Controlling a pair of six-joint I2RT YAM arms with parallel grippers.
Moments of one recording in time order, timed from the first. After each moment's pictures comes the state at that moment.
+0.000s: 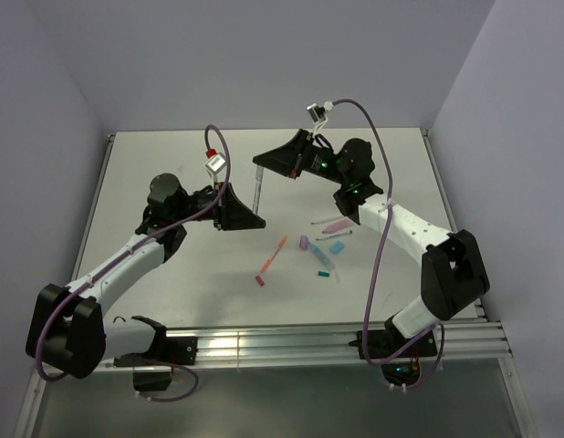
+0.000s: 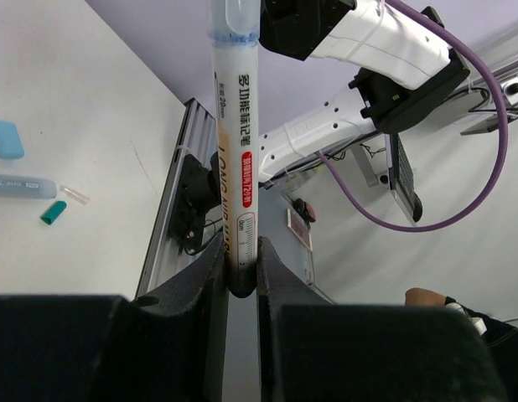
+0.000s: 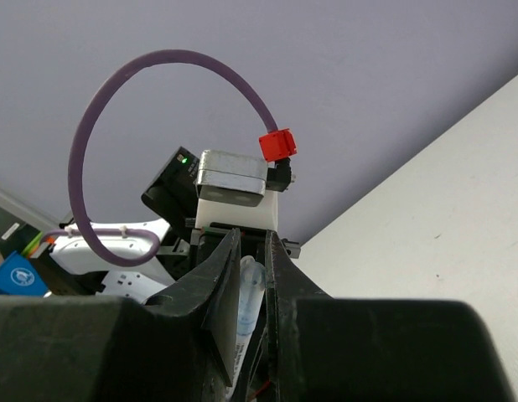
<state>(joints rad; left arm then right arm) -0.40 1.23 0.76 0.58 1.13 -1.04 0.50 1.53 1.11 0.75 -0.75 1.02</state>
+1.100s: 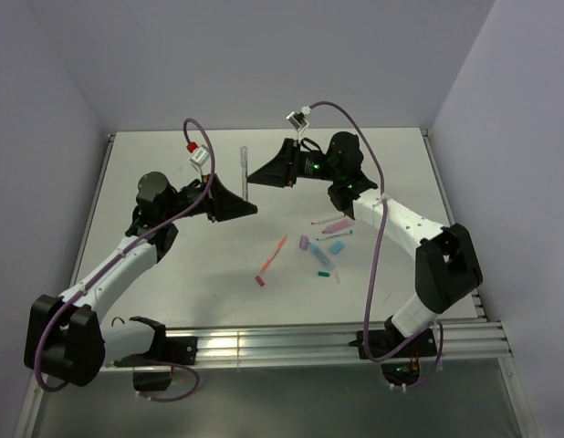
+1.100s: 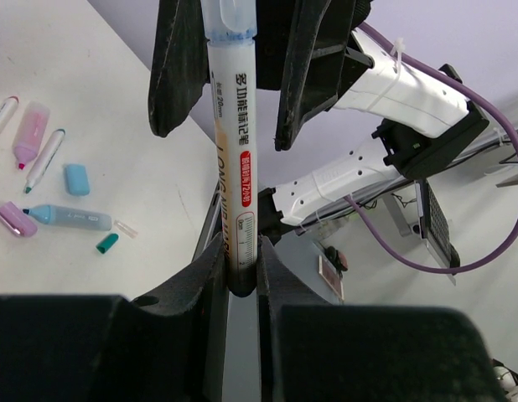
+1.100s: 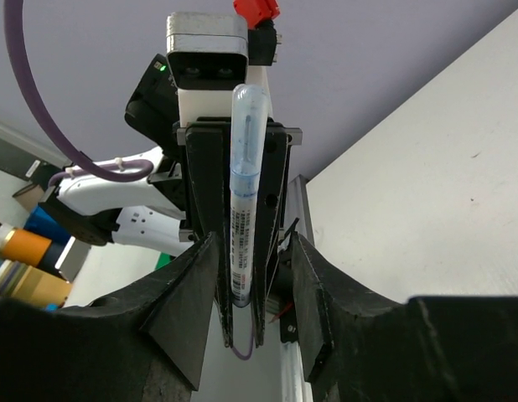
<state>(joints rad) -0.33 1.19 0.76 0.54 1.03 -0.99 0.51 1.58 1.18 0.58 -0.94 0.98</state>
